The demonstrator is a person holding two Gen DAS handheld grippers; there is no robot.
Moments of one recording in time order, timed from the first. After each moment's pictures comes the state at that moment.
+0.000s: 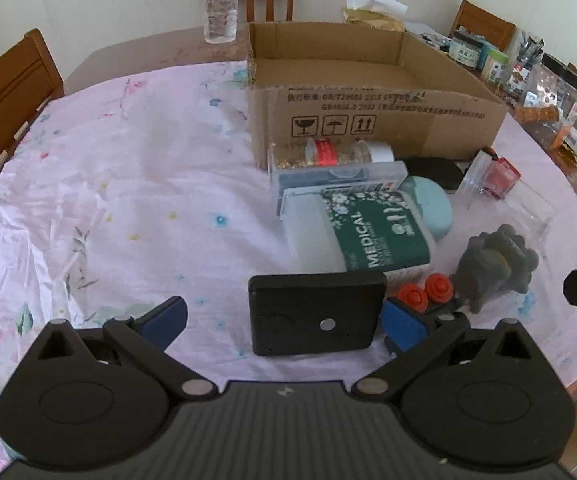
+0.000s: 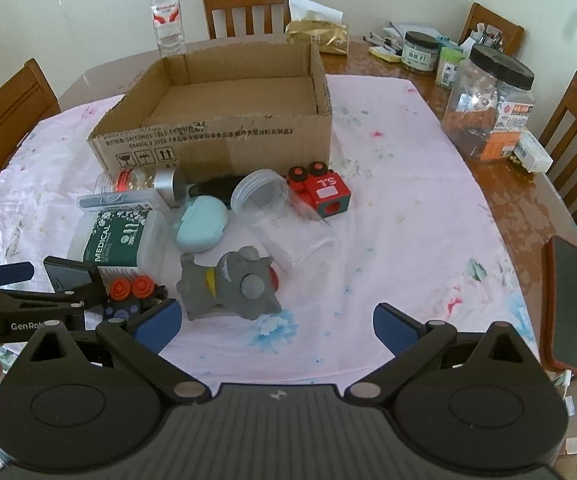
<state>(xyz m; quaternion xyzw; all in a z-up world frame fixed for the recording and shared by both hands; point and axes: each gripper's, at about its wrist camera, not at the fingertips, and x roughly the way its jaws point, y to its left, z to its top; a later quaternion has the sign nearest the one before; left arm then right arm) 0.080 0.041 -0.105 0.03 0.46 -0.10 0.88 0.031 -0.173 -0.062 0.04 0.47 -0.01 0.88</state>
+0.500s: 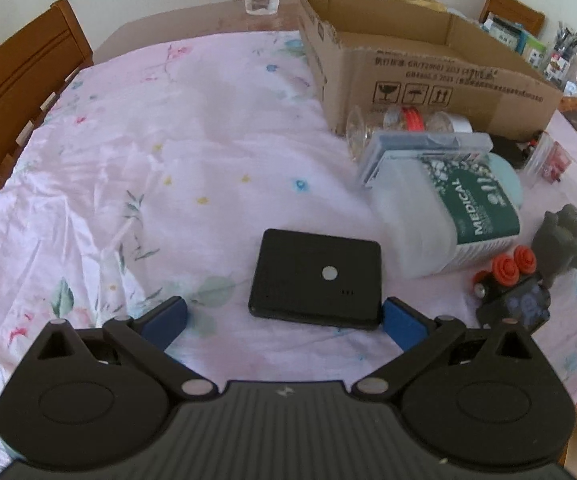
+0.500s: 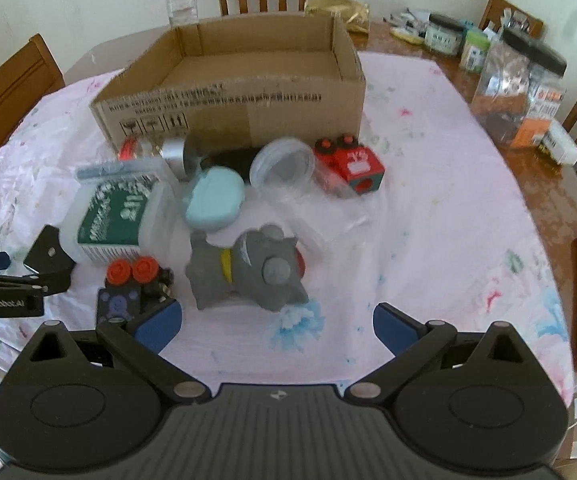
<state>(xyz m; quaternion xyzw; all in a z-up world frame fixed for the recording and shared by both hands) 0.089 0.082 -0.124 0.04 0.48 -0.07 0.87 0.044 -0.164 -0.098 0.03 0.49 0.01 0.87</state>
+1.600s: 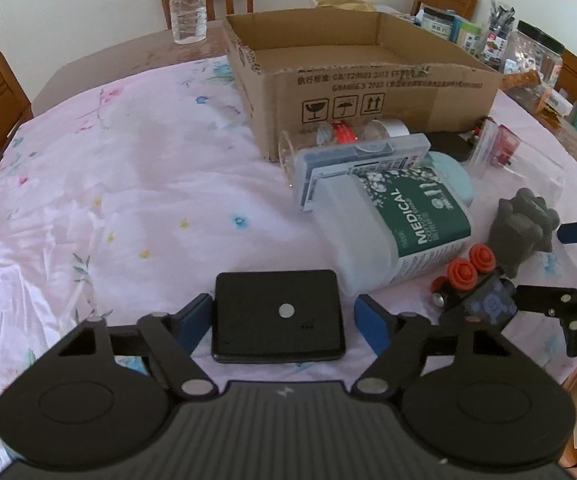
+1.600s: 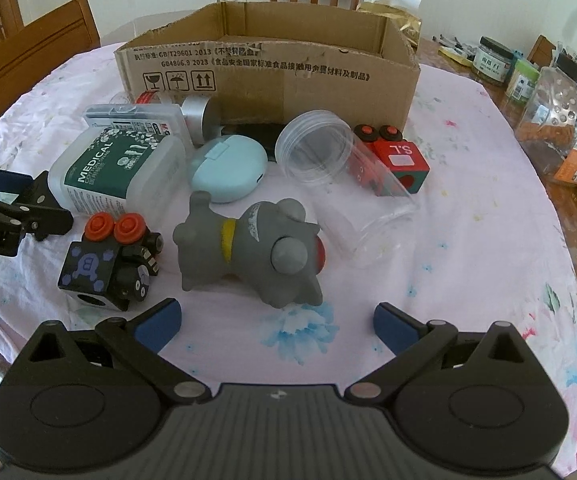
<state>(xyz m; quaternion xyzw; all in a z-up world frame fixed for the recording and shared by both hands) 0.097 0.070 -0.120 0.08 0.45 -0.16 0.87 0.049 -0.156 -0.132 -0.03 0.48 0.06 0.88</state>
